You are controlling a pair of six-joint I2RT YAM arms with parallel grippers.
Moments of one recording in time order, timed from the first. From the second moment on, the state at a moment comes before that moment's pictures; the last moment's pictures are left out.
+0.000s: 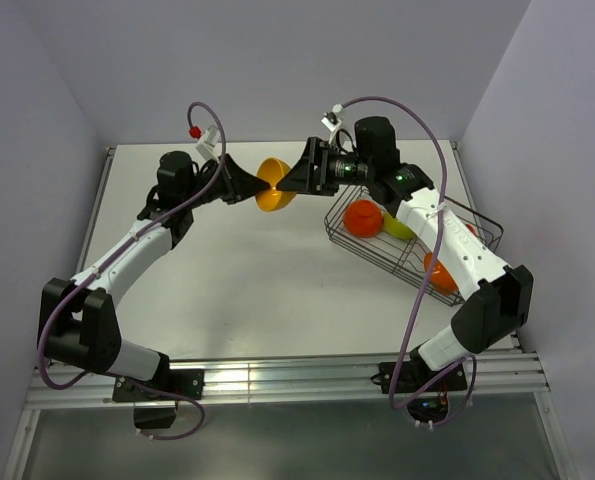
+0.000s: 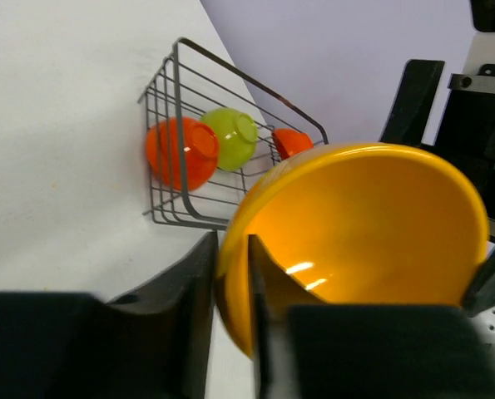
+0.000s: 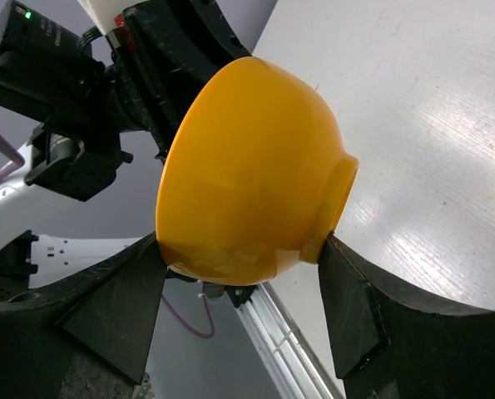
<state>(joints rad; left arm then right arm) -0.32 1.44 1.06 0.24 0.66 -0.75 0.46 1.51 1.49 -0.38 -0.68 0.65</state>
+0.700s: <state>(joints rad) -0.31 1.44 1.19 0.01 0.55 -0.59 0.31 1.29 1.38 -0.59 -0.42 0.51</state>
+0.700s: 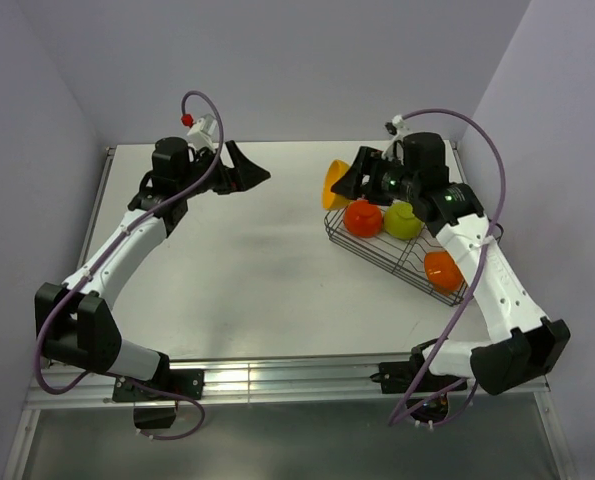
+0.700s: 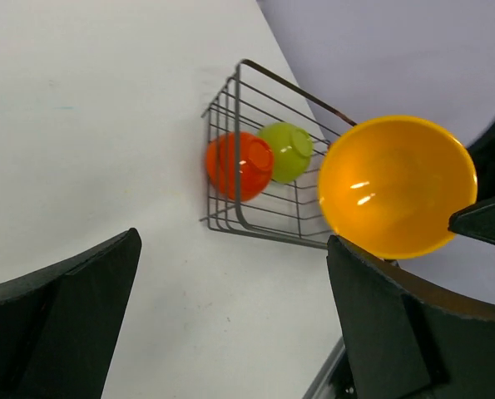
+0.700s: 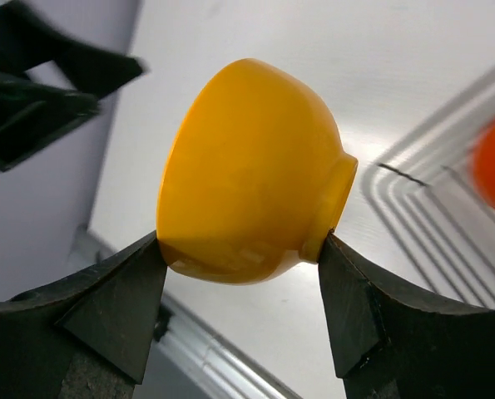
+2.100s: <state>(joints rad) -0.22 1.44 1.20 -0.09 0.53 -0.54 0.31 1.58 1.48 -1.02 0.35 0.42</state>
